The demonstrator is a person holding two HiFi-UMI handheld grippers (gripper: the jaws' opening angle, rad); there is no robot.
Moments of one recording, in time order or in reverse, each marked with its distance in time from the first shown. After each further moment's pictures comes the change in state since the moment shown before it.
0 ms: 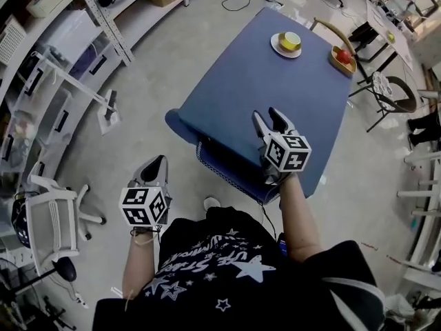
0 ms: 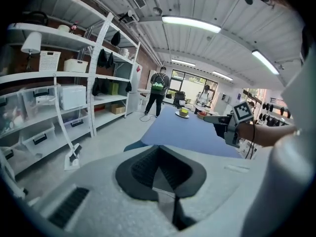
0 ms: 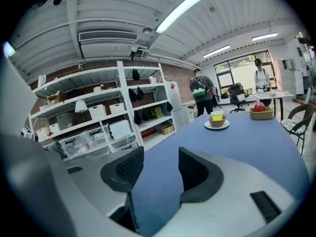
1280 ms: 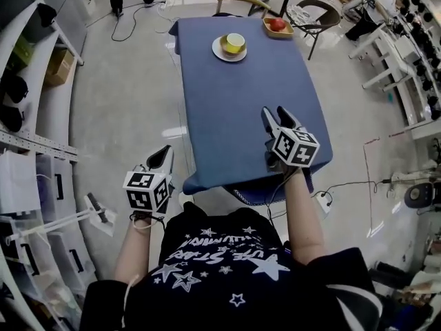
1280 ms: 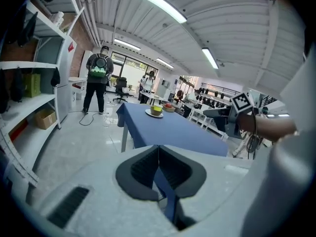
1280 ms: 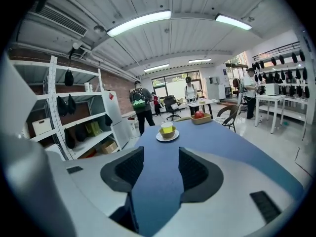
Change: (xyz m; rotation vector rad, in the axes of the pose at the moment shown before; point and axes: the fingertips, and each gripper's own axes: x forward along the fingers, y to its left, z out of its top) left arm 0.275 0.080 0.171 0.349 0.191 -0.724; right arm 0.060 -0.052 0.067 0.281 -0.129 -0.760
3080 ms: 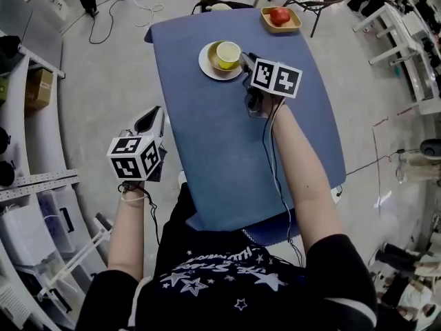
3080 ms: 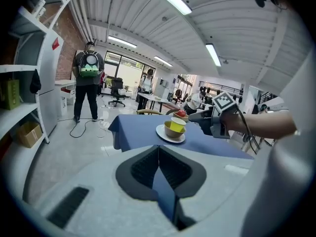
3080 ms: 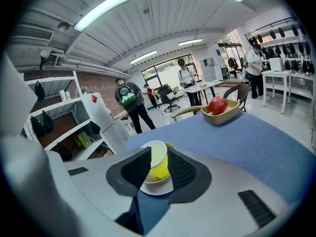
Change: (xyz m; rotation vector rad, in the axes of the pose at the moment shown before) left arm 0.232 0.102 0.153 0.050 0.004 -0.031; right arm 0.309 -0.067 0.081 0.172 0.115 -0.002
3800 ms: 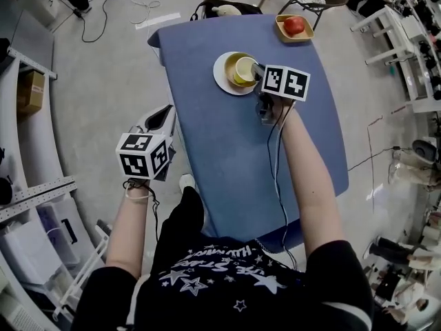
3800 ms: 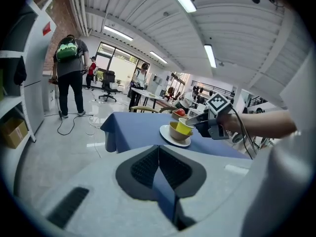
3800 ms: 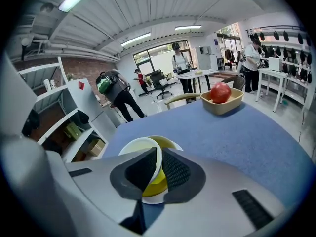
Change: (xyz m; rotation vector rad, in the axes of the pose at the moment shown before) left arm 0.050 0.051 0.019 -0.016 0.045 -0.131; right arm 0.058 -0.002 -0.010 0.004 0.176 -0.113
